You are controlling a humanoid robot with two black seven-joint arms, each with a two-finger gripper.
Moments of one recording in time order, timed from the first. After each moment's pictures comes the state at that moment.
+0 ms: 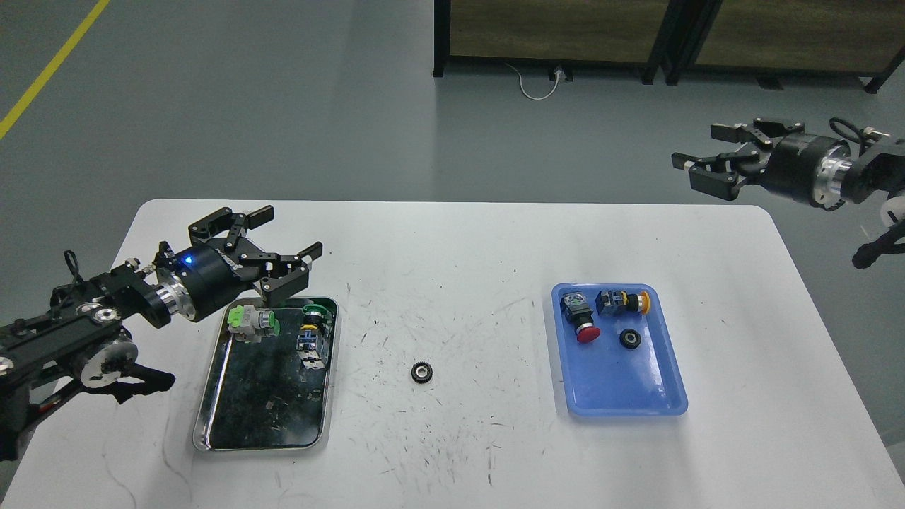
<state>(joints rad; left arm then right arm) -0.64 0.53 -0.33 -1.19 0.57 -0.11 -0.26 0.91 -0.80 0.49 0.74 -0.51 0.58 0.04</state>
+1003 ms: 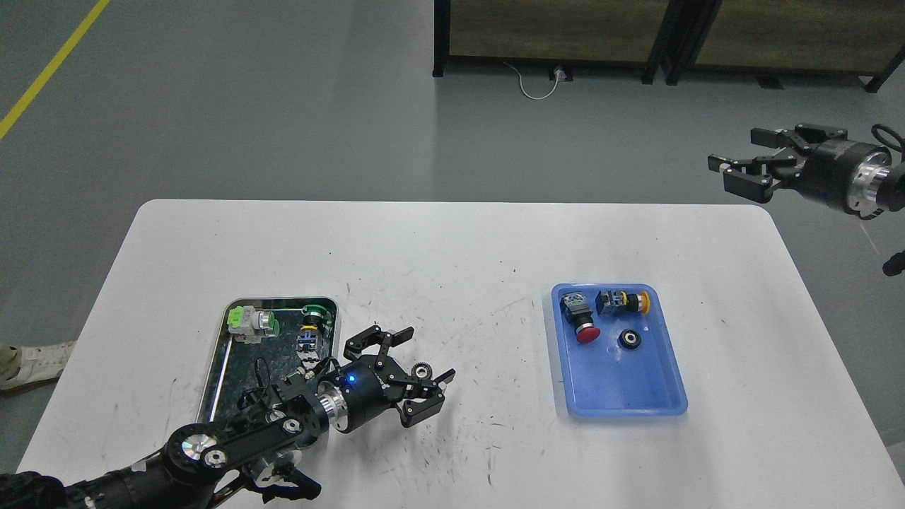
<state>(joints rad) -0.51 0.07 -0.20 -0.87 0.73 -0.04 -0.30 0.88 -0.80 0.49 0.69 -0.51 0.58 0.03</state>
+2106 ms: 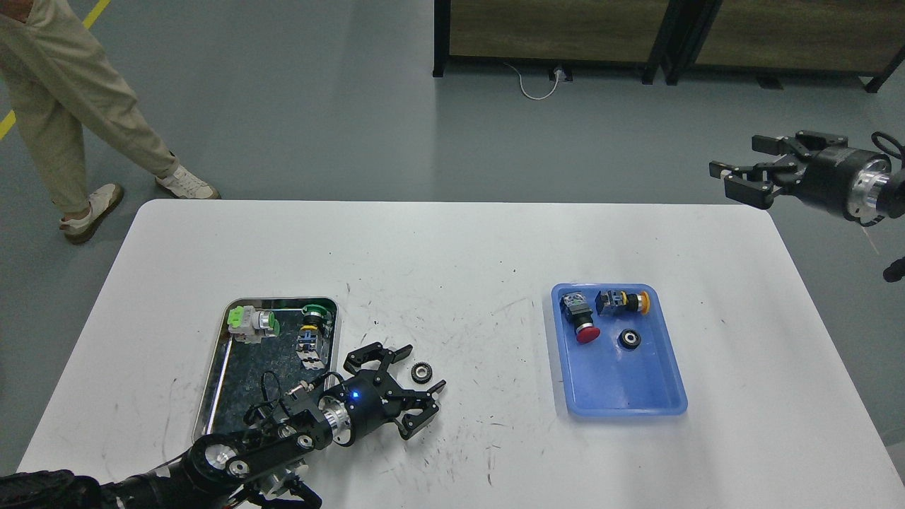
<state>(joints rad) -0.52 0.00 -0.10 -0.72 0.71 0.02 -0.33 0.87 -0.80 0.49 0.69 -0.51 0.58 0.04</state>
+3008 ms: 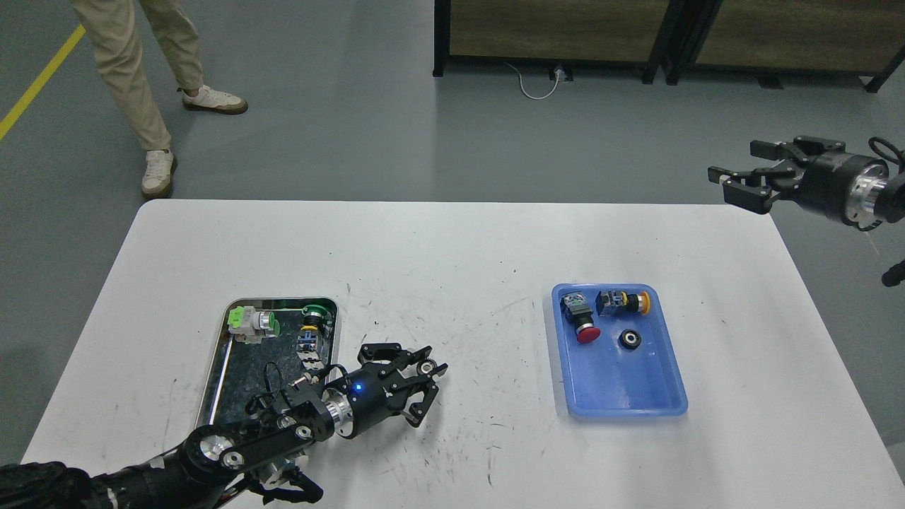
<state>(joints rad) -0.56 0.05 -0.13 -0.81 0.71 -0.01 -0.31 0.85 -0.80 0.49 0.69 -0.52 0.58 0.04</state>
